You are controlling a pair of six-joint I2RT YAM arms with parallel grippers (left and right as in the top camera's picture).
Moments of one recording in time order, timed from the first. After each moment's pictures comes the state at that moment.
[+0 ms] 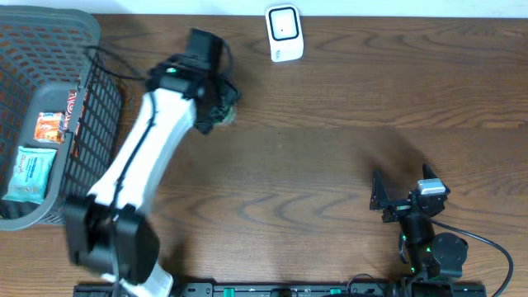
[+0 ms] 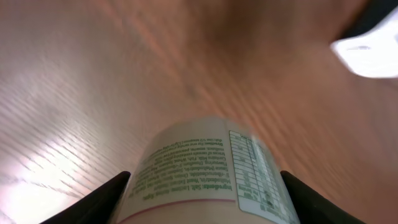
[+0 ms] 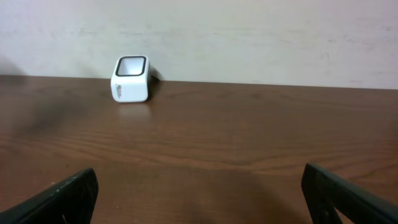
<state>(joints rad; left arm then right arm) -0.30 1.77 1.55 -1.01 0.02 -1.15 -0.07 0.03 0.01 -0.05 -0.20 0.01</state>
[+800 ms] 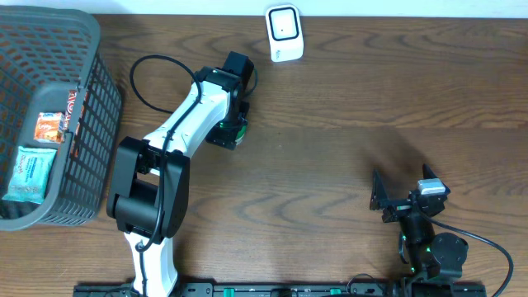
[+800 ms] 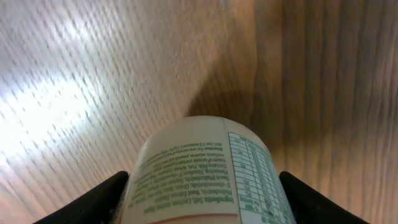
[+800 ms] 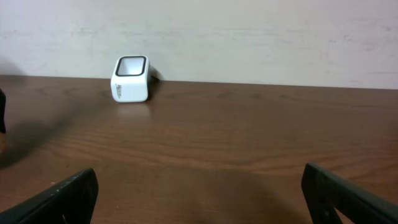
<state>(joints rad) -0.36 2.04 1.55 -0.99 -0.05 -1.58 -0.07 0.03 0.01 -0.05 -0.20 0.01</state>
